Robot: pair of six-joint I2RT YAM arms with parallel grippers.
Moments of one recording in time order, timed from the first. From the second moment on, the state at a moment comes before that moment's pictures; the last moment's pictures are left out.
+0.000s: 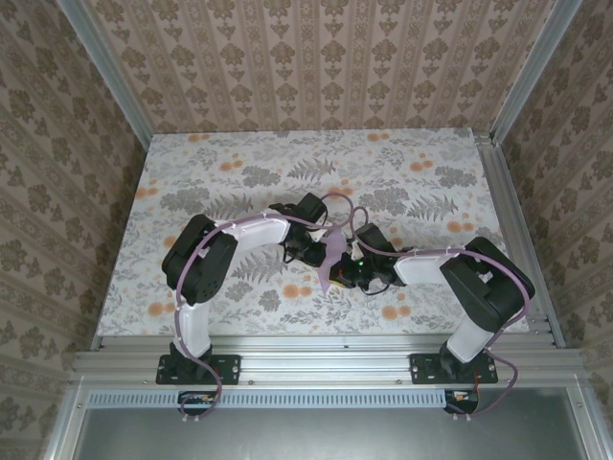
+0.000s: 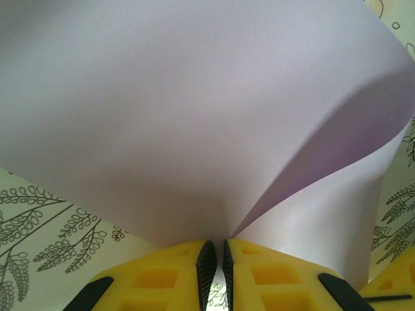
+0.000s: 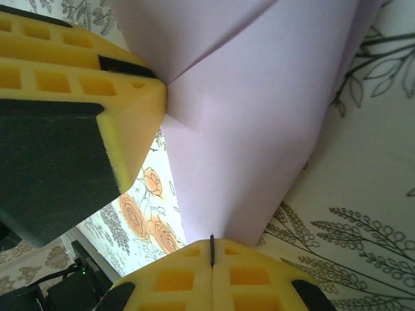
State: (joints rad) left arm -0.76 1.97 1.27 -0.62 0.22 -0.16; right arm 0.60 1.66 0.65 0.10 -0.50 1.00
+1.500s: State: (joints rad) left arm -0.76 1.96 1.25 -0.60 0.23 -0.14; right arm 0.70 1.67 0.69 0.07 -0.45 1.03
